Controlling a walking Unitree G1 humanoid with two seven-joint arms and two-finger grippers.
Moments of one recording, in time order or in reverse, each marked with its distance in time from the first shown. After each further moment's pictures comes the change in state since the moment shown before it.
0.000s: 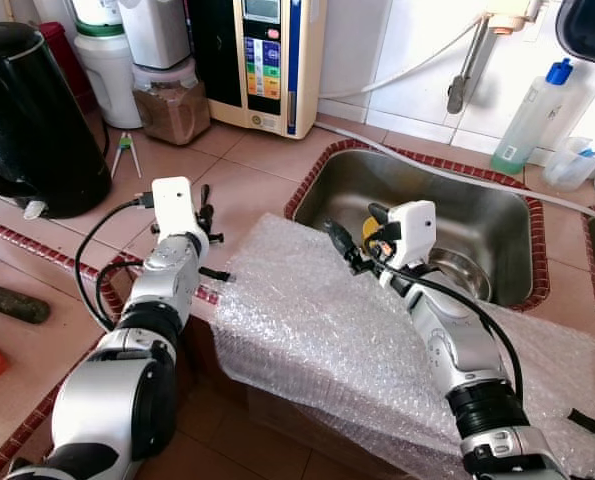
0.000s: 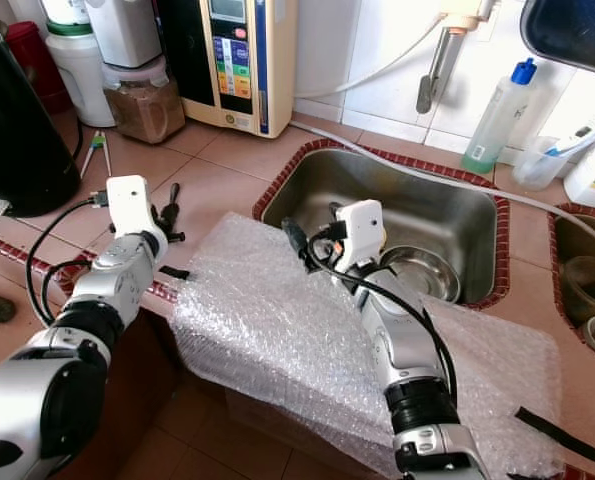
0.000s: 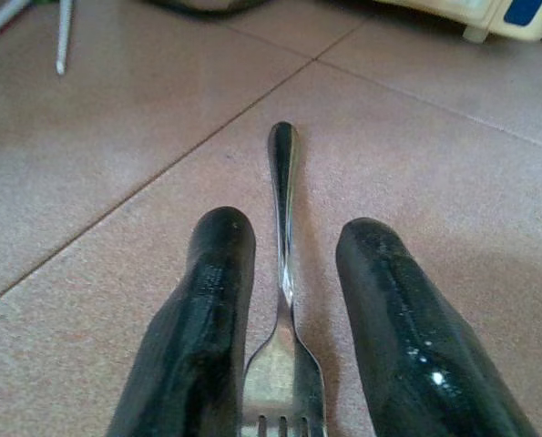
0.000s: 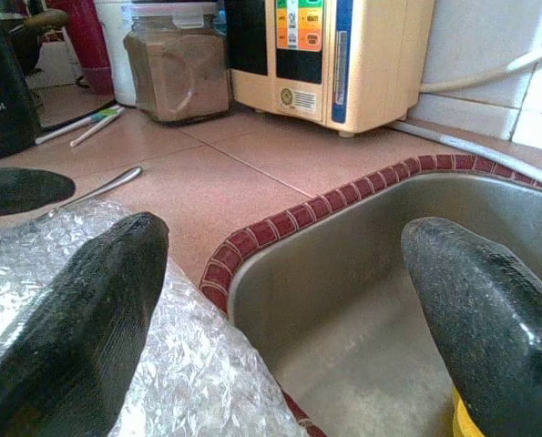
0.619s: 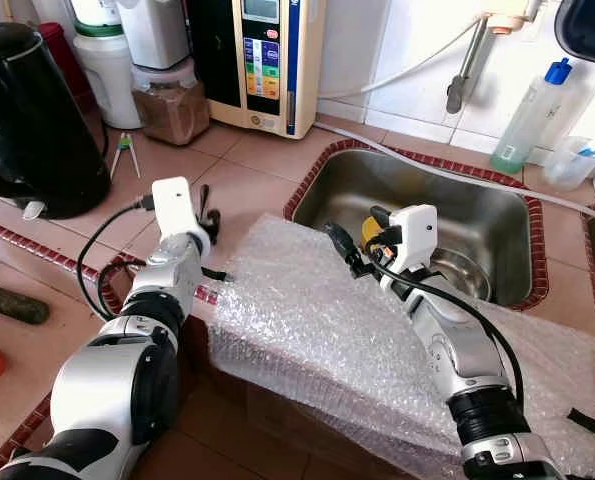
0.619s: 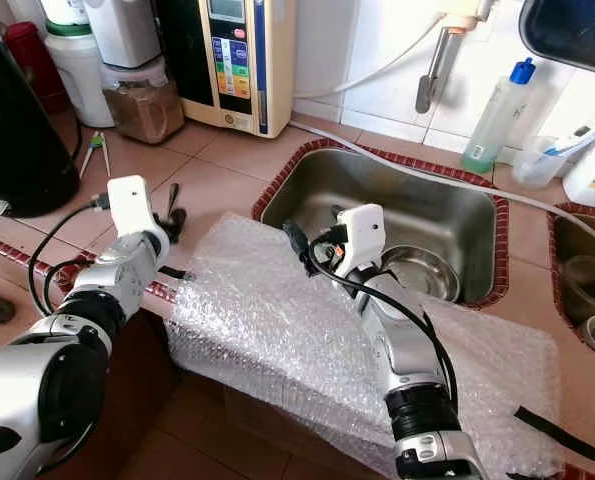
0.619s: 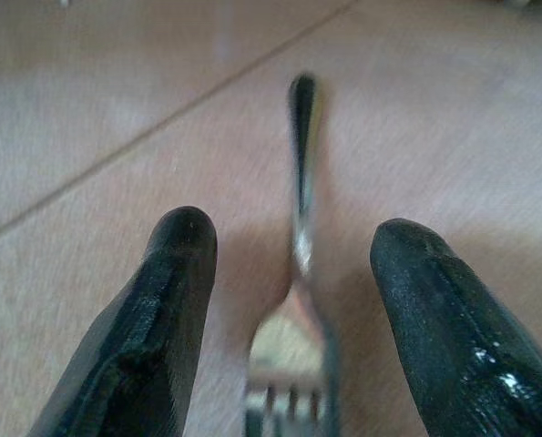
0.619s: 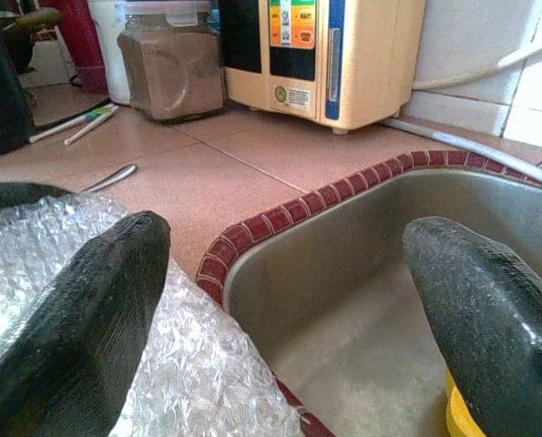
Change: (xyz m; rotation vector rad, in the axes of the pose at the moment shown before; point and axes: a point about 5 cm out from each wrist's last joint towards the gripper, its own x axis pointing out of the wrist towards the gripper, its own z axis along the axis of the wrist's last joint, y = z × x) left arm 0.002 0.003 -0.007 -0.051 0.102 0.052; right arm -0.003 0.001 -0.002 0.000 -0.001 -0.017
